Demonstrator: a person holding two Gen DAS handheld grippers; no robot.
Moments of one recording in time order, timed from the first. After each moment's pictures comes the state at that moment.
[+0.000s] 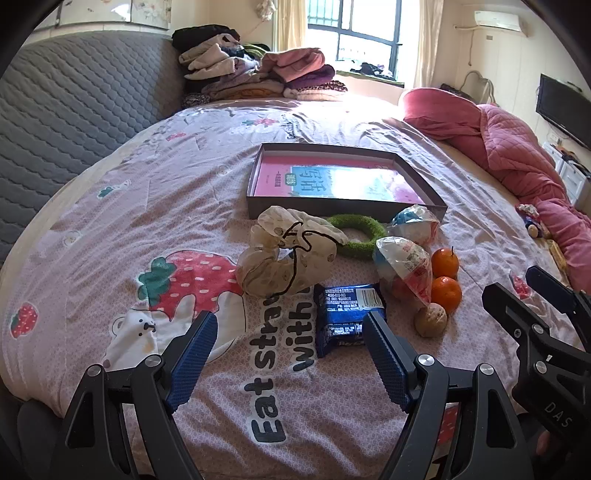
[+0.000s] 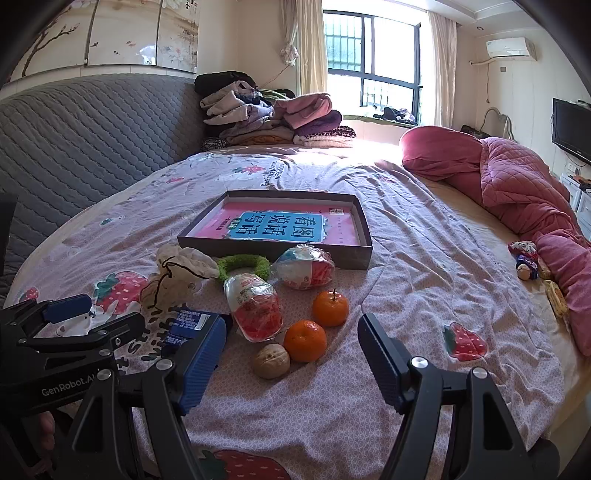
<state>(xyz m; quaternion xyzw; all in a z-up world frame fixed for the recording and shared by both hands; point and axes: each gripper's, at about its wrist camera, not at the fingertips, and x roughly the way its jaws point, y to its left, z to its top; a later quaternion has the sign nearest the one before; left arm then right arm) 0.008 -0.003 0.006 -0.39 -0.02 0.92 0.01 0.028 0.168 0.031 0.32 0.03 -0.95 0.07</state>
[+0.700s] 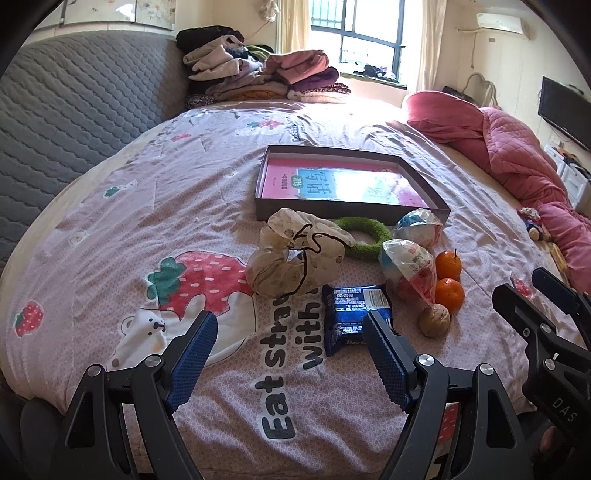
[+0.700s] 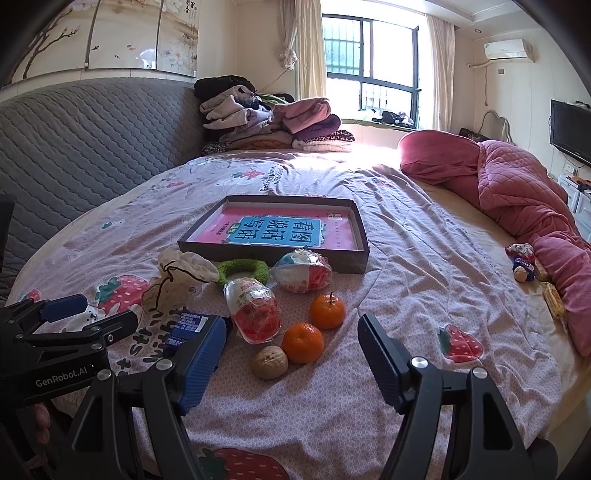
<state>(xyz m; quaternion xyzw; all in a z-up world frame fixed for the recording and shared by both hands) 0.012 -0.010 0.008 -0.39 -0.02 0.92 0.00 0.034 0.170 0.034 0.31 0.03 -0.95 0.07</state>
